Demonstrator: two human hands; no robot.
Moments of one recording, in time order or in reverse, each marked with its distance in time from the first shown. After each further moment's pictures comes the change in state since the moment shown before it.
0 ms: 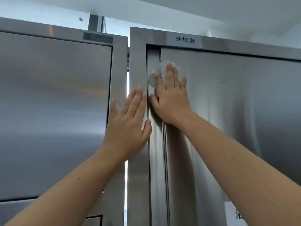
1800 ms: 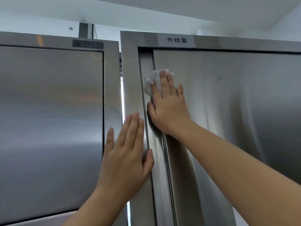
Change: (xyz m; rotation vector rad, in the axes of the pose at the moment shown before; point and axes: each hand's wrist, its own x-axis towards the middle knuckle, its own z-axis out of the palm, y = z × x) left_hand -0.043 0.008 0.004 0.083 0.088 0.079; right_hand -0.016 -0.009 -0.001 0.014 -0.005 0.034
